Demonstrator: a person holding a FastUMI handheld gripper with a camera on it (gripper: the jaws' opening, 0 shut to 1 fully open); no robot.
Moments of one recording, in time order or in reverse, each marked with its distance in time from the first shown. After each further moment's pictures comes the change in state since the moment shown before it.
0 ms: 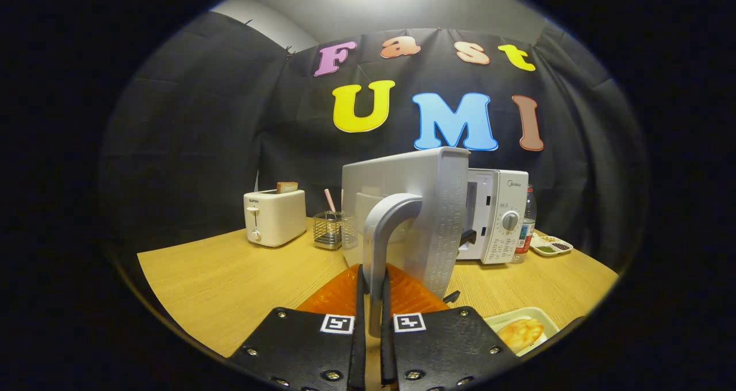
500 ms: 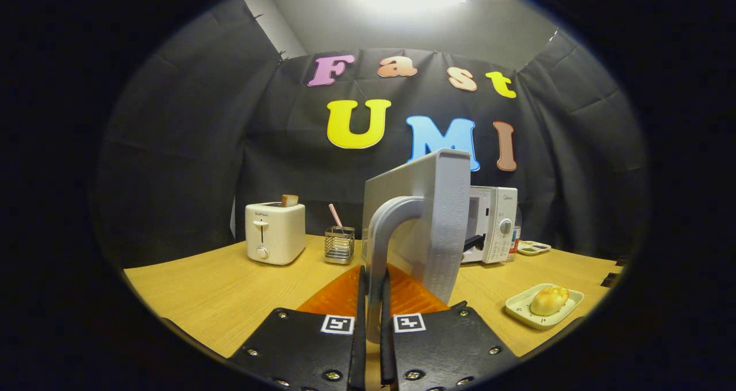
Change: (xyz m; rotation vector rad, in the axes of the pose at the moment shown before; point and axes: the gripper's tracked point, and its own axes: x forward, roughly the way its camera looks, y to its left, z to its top) arm 0.005 0.117 0.007 -0.002 -0.078 -0.232
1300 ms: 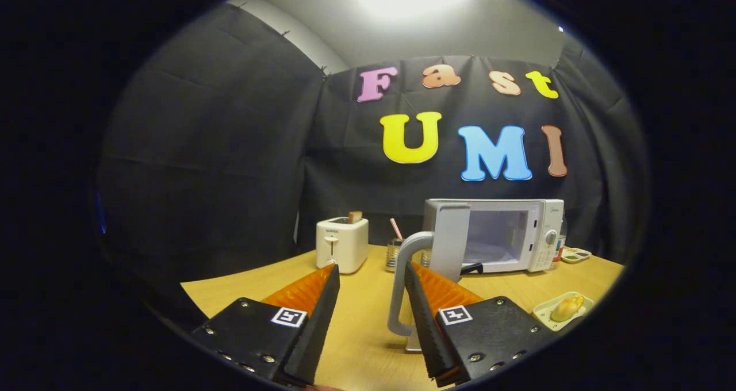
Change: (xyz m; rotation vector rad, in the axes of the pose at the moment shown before) arm -0.074 0.030 0.051 0.025 -0.084 0.413
